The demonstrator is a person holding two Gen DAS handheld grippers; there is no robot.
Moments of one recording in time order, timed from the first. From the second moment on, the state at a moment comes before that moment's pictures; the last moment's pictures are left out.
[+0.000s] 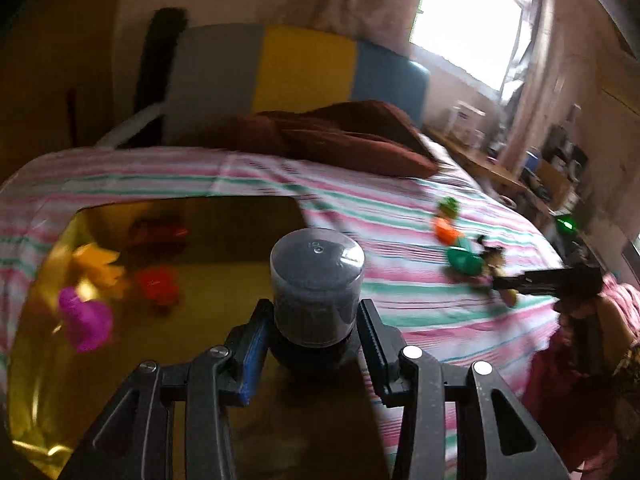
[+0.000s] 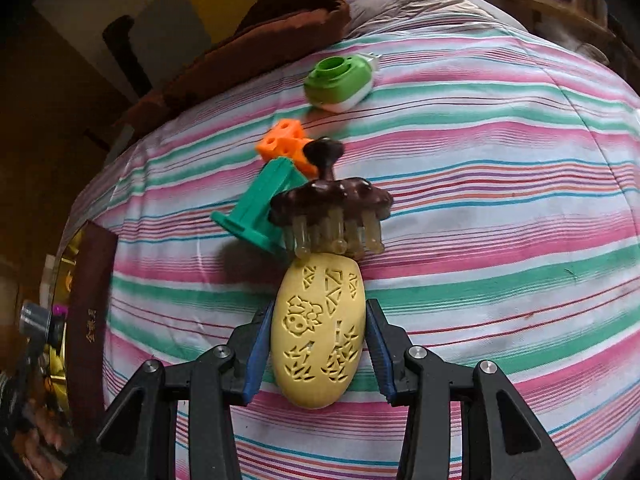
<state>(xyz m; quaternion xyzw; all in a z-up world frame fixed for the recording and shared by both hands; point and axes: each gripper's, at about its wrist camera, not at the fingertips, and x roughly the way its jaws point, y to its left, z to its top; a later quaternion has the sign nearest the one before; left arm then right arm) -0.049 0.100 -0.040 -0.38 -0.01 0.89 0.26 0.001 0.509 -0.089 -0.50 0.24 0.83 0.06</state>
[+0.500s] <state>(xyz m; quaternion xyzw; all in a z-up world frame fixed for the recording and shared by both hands) -0.084 0.017 -0.080 -0.43 -0.05 0.89 0.16 0.001 0.500 -0.077 -0.47 0.22 0.85 0.04</state>
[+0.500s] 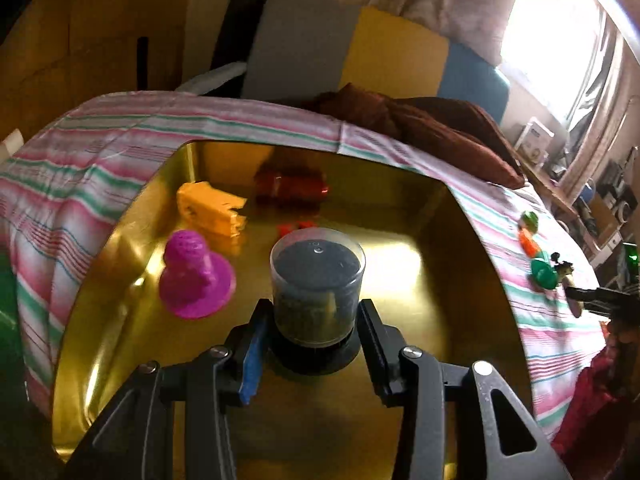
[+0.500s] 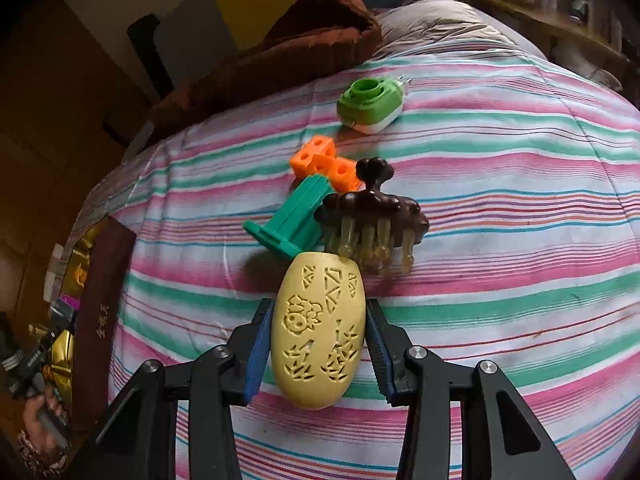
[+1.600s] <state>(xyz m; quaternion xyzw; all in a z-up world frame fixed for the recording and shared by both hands) -0.020 0.029 -0.047 -0.33 -0.04 0.93 0.16 0.004 0.447 -0.066 -0.45 0.20 0.87 -0.02</state>
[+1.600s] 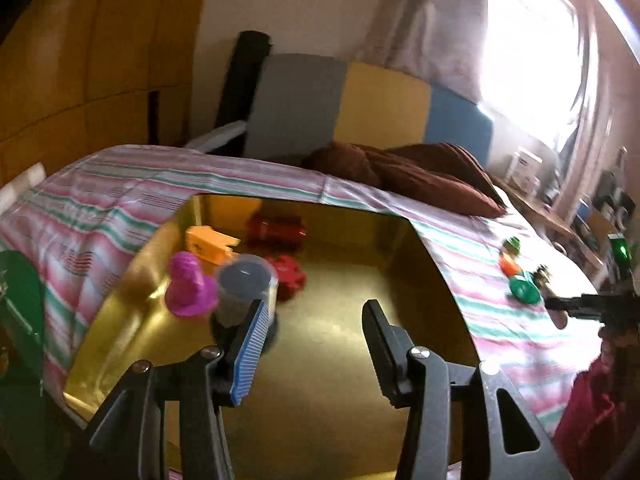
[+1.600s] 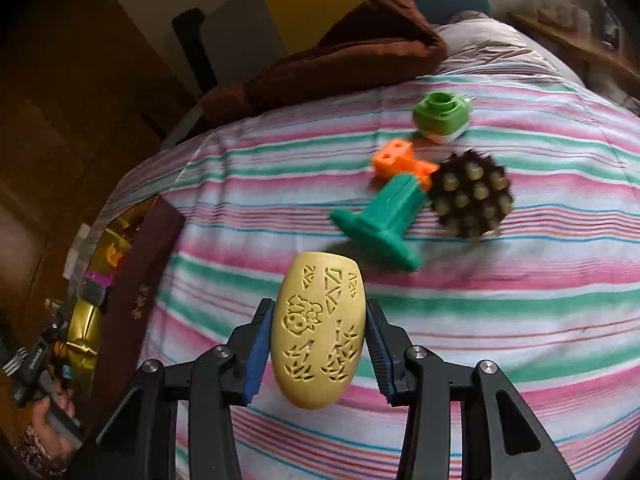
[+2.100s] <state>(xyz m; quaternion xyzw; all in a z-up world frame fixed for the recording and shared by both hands) -0.010 0.046 -0.056 -0.35 -0.03 0.92 0.18 -0.046 0.282 -0.017 -0.44 0.15 0.87 -0.17</state>
